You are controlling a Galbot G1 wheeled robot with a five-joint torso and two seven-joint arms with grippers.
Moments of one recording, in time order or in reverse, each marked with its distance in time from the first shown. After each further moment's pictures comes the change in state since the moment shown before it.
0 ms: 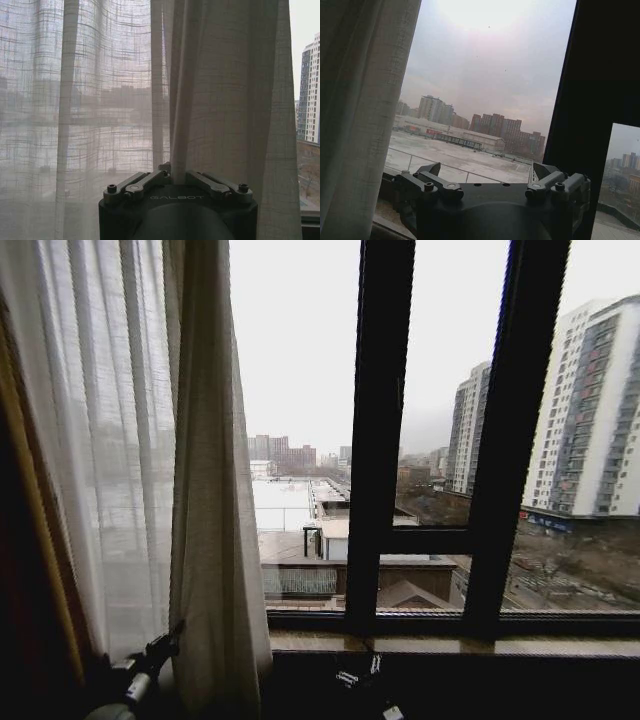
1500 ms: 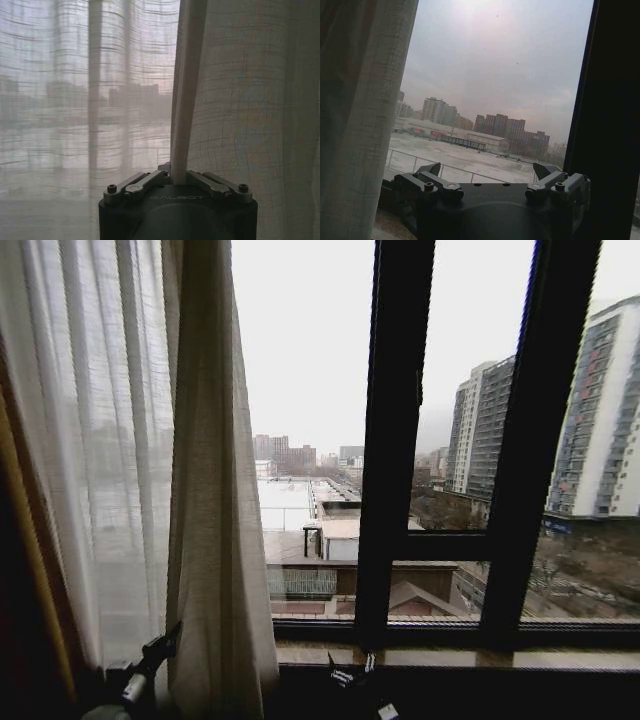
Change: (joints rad) left arm 0.020 0.056 -0.065 0.007 0.005 0.002 0.002; right arm 0.016 0.000 -0.023 -0.016 0.028 0.008 -0.002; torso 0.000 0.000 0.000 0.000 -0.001
